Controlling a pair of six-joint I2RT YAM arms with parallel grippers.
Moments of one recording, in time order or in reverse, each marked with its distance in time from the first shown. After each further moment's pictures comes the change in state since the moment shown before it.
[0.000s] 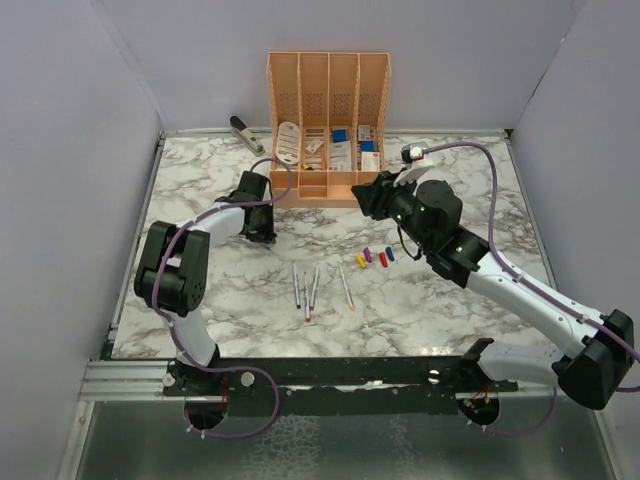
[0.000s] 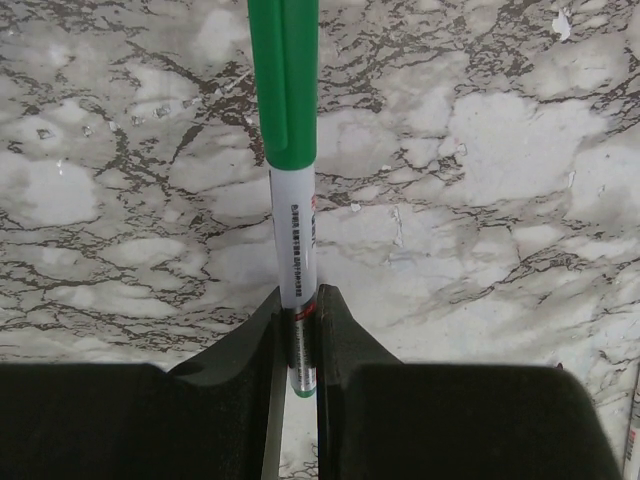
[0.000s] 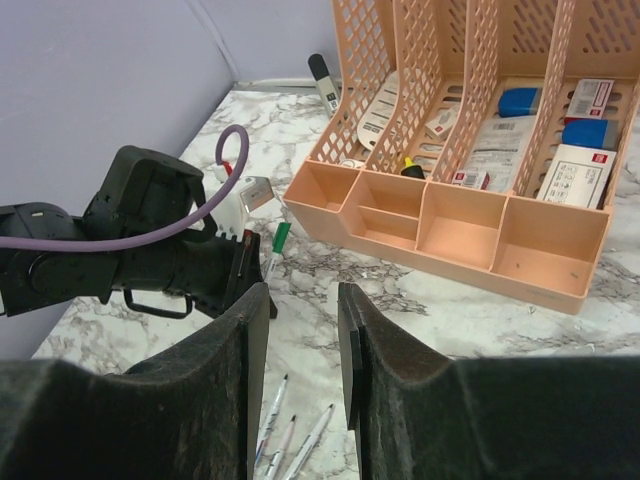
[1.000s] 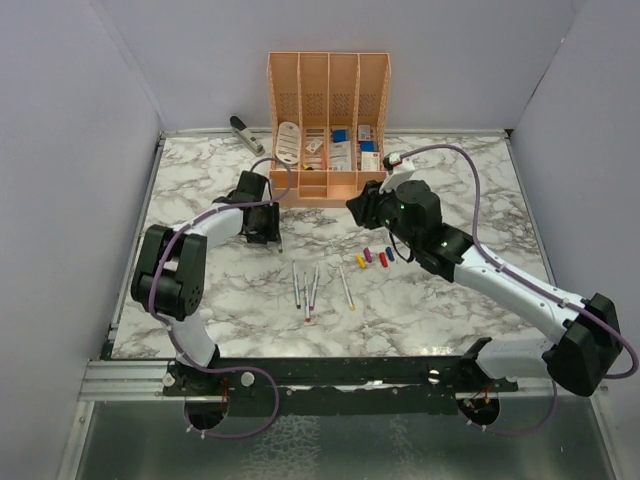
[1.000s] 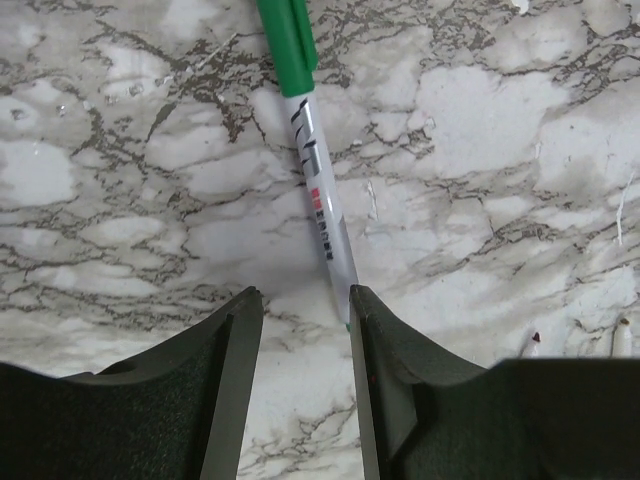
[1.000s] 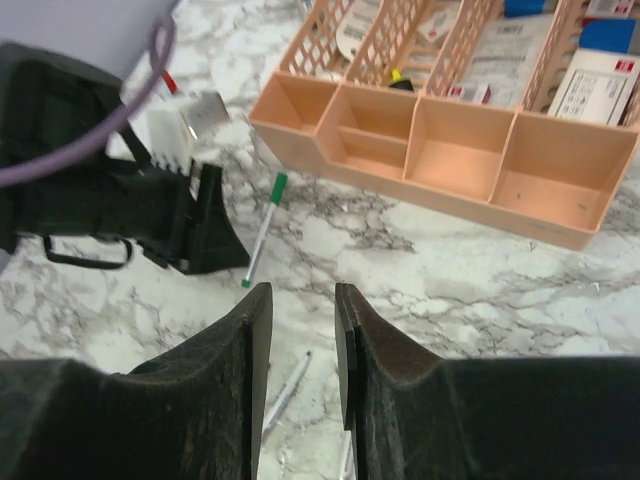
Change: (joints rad) left arm 0.004 -0.004 0.013 -0.002 0.044 0.005; right arm 0.000 0.071 -0.005 -0.057 -0.016 0.016
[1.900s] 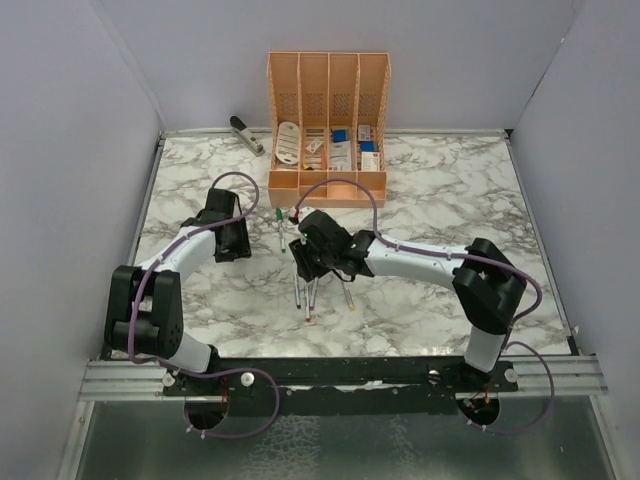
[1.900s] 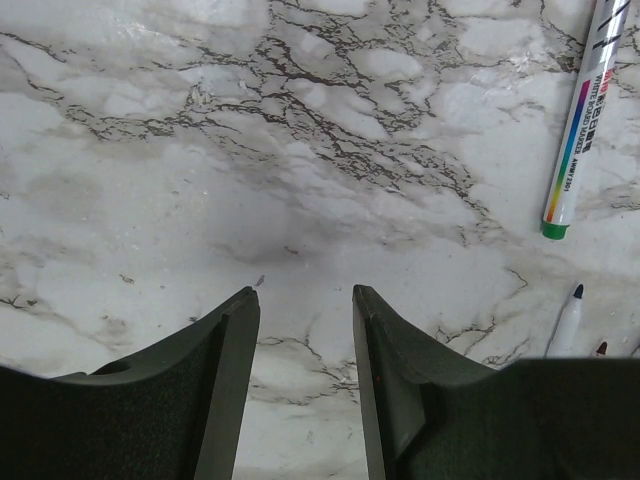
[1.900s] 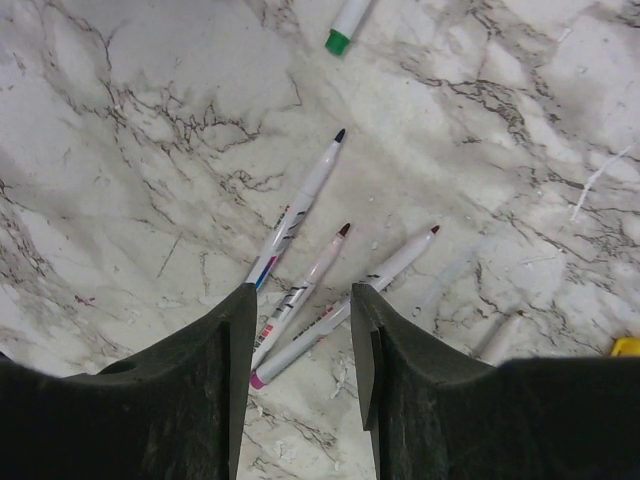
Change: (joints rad) left arm 0.115 -0.291 -0.233 -0.082 -0.138 -0.034; right arm 0.235 0.554 0.256 -0.314 -0.118 -0.043
